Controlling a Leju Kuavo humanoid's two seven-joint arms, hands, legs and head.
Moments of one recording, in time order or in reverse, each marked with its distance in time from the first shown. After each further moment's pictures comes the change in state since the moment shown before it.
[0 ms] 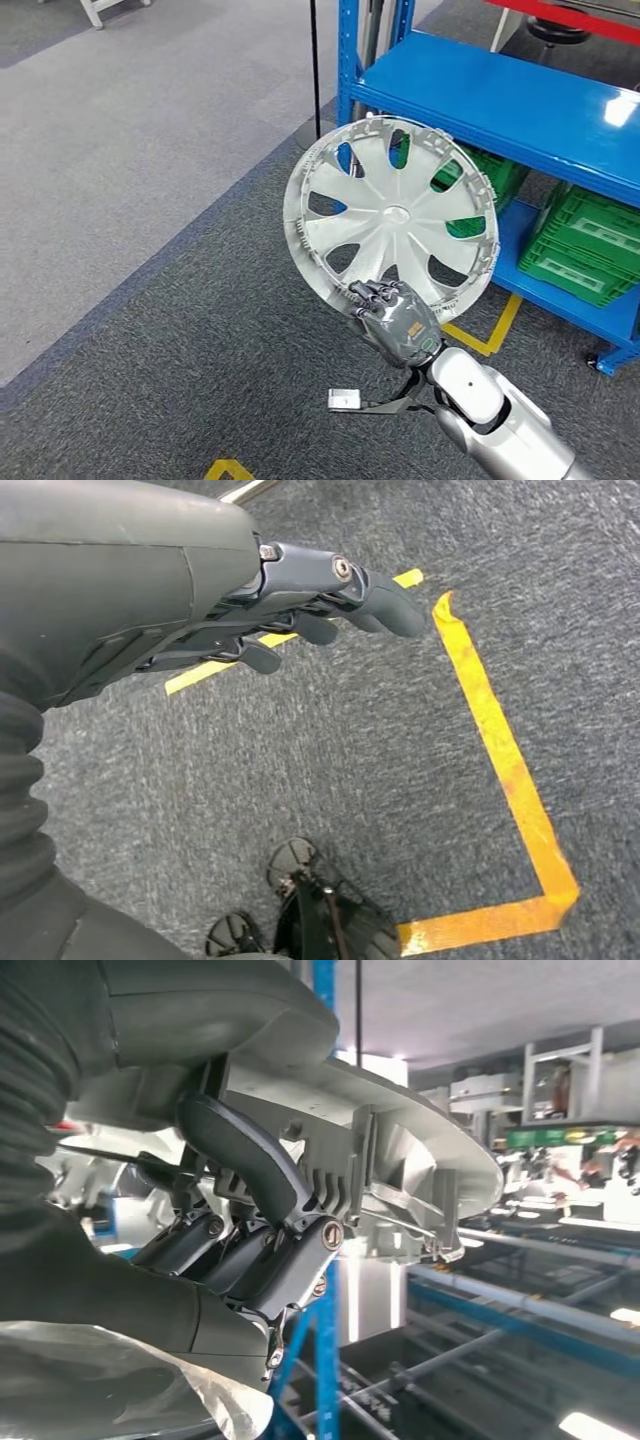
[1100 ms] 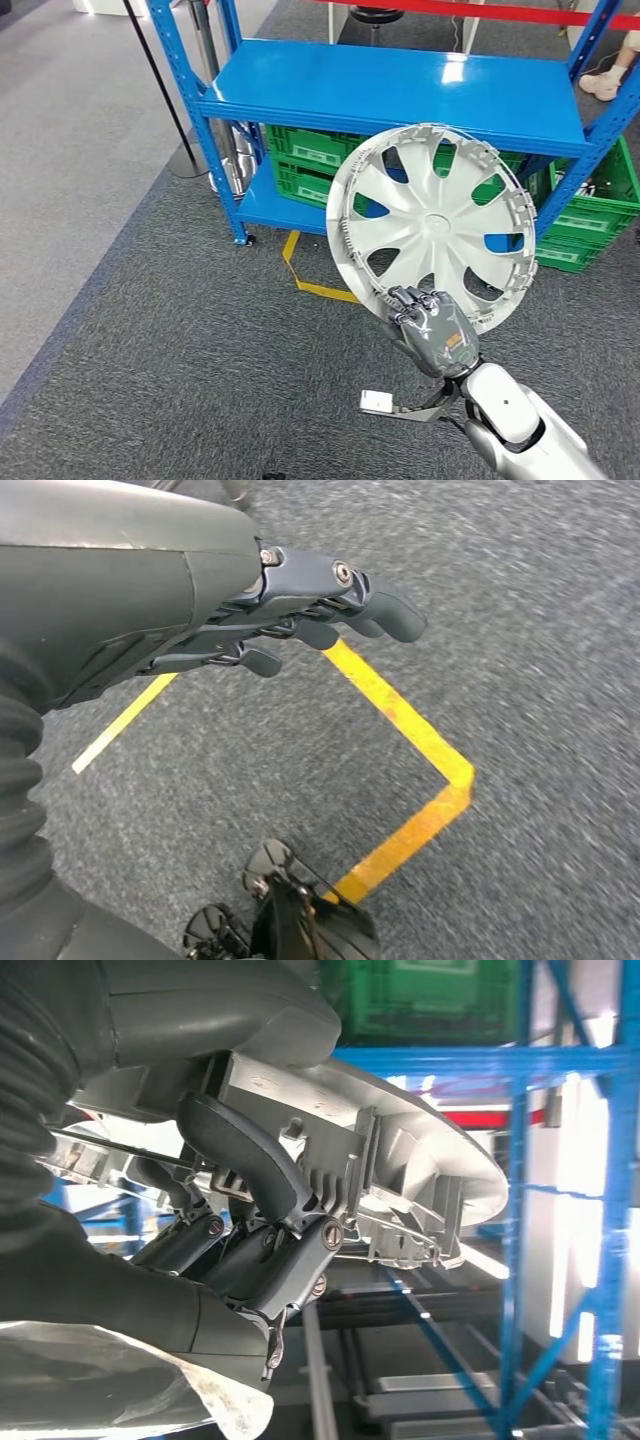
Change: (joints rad) left arm -0.024 0.068 -0.027 0.108 0.010 0.026 -0.055; right arm 0.110 -0.070 -0.113 -0.054 0.015 -0.053 0.014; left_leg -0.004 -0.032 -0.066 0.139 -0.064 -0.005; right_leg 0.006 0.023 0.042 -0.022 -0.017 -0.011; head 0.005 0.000
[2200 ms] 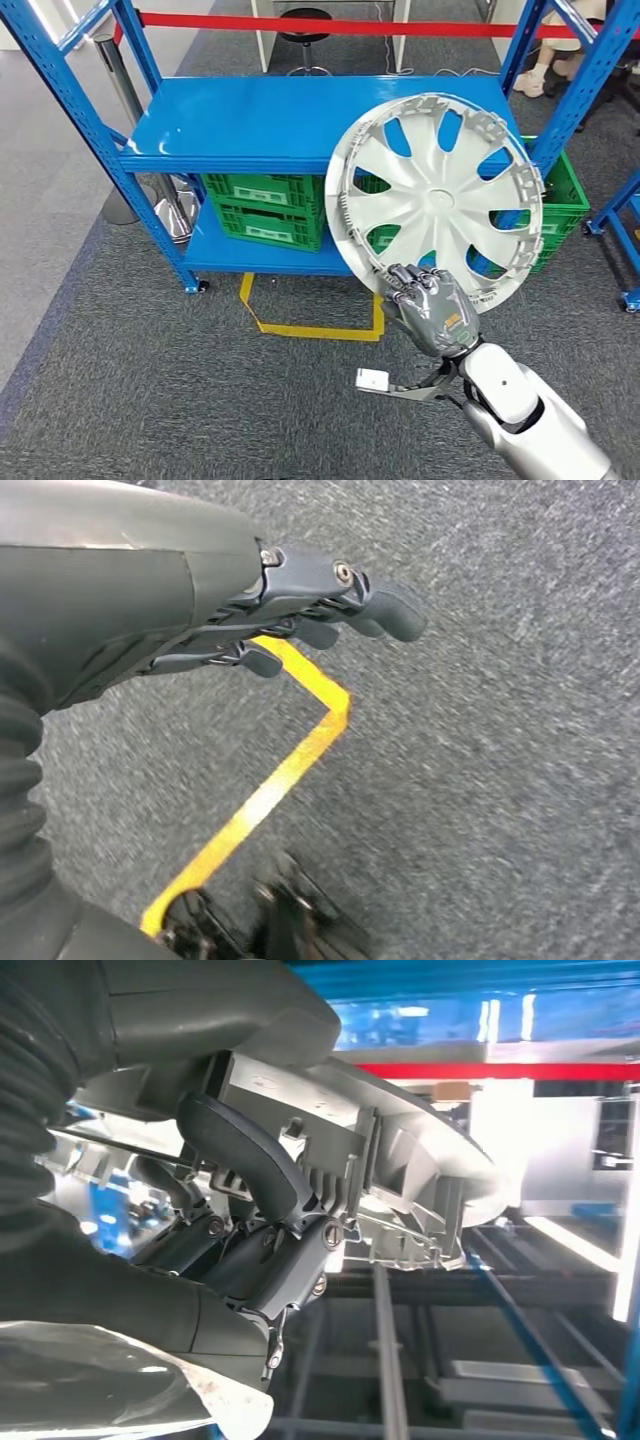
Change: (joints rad) left arm 0.000 0.008 0.043 -0.009 0.038 -0.027 -0.035; right arm -0.092 0.006 0.032 -0.004 0.015 0.028 0.047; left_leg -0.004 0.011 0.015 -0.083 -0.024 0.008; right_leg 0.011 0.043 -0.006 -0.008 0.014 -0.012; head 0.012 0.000
